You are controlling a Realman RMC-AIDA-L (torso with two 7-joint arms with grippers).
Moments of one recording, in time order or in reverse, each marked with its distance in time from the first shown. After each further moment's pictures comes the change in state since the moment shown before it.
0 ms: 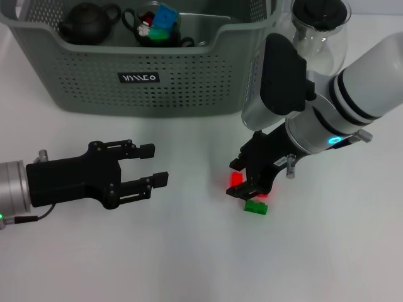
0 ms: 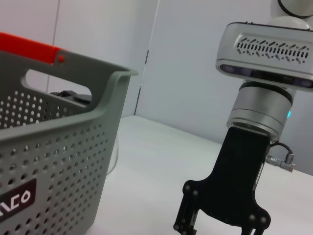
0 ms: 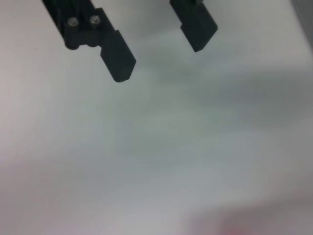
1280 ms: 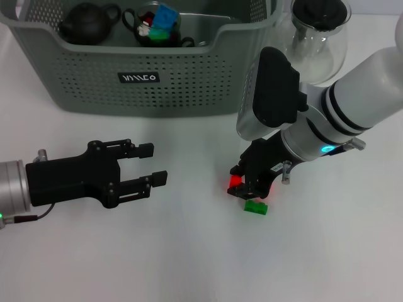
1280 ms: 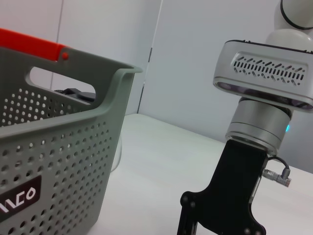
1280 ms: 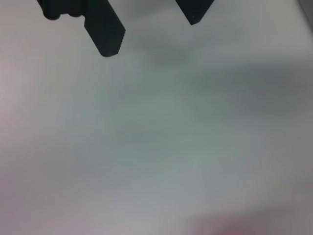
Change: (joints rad) left arm -0.001 0.002 -0.001 -0.002 0.001 -0.007 0.000; right arm 0.003 0.001 -0.063 0.059 0.008 0.090 0.010
